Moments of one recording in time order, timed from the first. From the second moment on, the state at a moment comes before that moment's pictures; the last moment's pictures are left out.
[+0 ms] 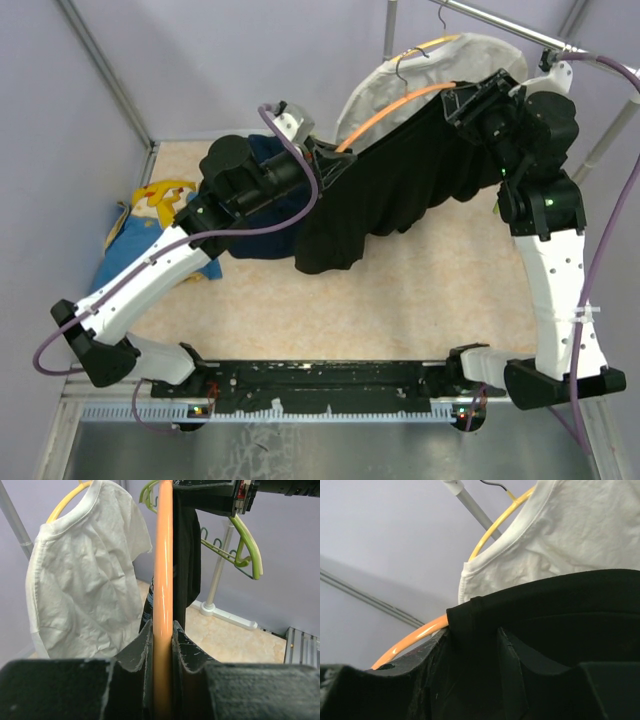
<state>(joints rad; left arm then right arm) -0.83 1.36 1.52 0.02 0.22 -0.07 0.18 1.21 1.74 -0.50 0.03 0.65</state>
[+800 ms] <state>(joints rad) -0.84 1.50 1.66 -0.10 0.24 -0.01 0.19 1.24 1.74 -0.54 0.00 0.65</state>
